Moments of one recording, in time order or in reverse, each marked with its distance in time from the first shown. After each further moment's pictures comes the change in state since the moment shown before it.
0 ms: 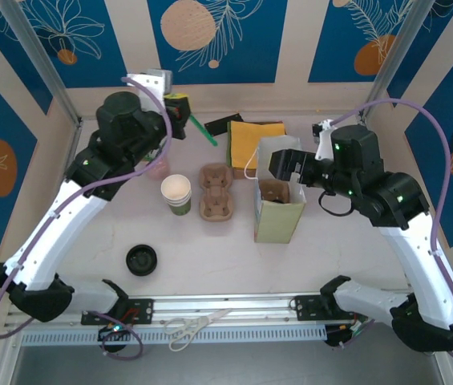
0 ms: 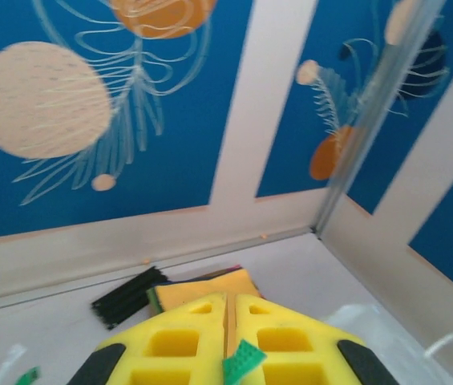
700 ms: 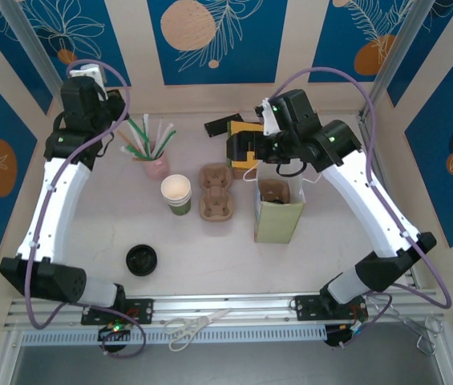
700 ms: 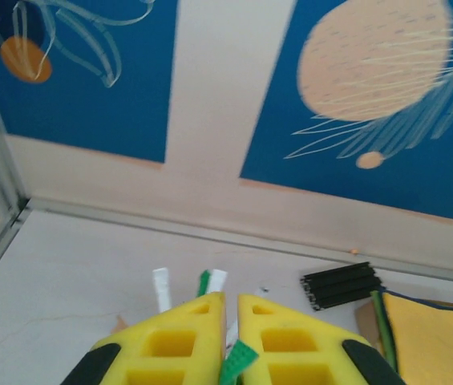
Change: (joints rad) left arm 0.514 0.063 -0.047 -0.096 0.000 -0.037; right arm 0.069 0.434 0.289 -0.051 -0.131 -0.068
